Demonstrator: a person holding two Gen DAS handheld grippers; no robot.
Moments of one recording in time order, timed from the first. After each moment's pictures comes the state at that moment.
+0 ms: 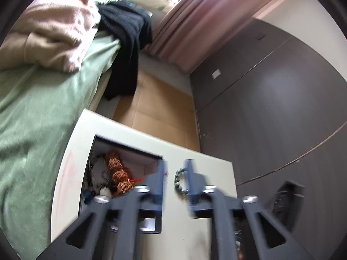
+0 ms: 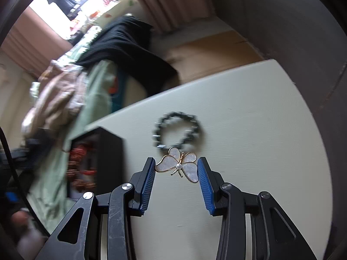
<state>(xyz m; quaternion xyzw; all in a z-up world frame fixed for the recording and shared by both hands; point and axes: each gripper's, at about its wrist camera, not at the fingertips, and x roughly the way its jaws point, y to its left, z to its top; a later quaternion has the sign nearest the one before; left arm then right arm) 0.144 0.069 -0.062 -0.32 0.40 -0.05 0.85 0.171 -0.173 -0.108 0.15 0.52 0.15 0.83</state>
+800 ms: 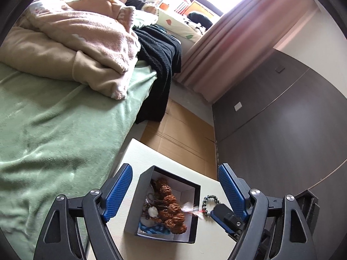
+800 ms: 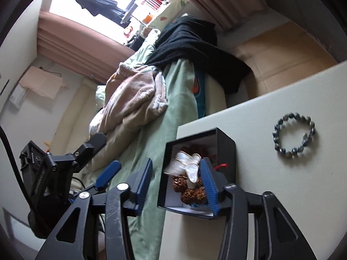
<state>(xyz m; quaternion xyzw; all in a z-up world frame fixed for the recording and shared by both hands) 0.108 0.130 -0.040 -0.34 0.33 0.05 0.88 0.177 -0.085 -0.096 0.27 0.48 0.33 0.77</state>
